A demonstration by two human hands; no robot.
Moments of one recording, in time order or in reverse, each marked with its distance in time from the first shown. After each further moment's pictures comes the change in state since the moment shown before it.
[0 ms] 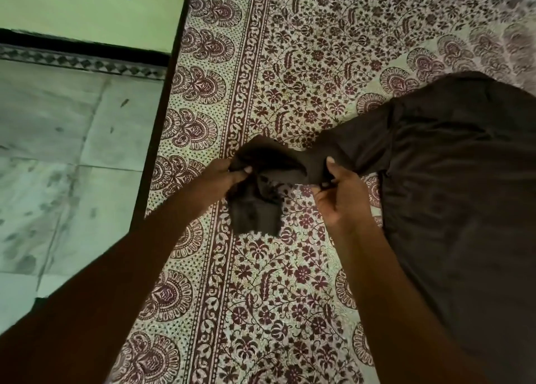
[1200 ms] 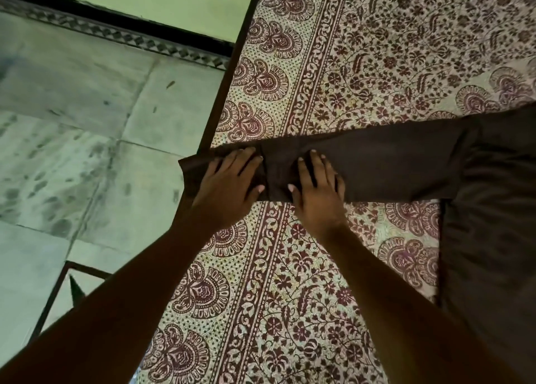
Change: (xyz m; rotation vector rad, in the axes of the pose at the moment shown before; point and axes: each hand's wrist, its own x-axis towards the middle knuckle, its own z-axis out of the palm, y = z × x) left_hand 0.003 -0.083 -0.066 1.218 0.447 0.462; right_hand 0.071 0.118 -0.004 -2.205 -0.424 -1.035
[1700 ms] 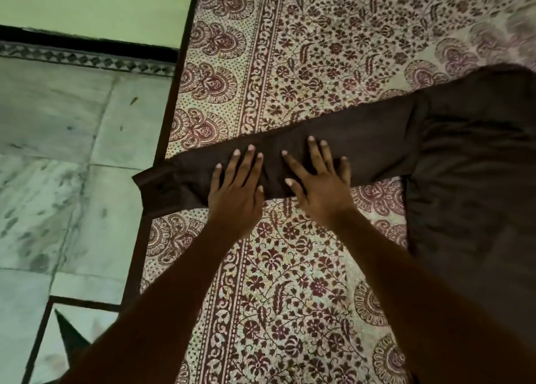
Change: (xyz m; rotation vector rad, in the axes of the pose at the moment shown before) left_hand 0.022 0.090 0.029 -0.020 -0.039 -0.059; right_hand -0.006 0.082 -0.024 -0.094 -0.030 0.008
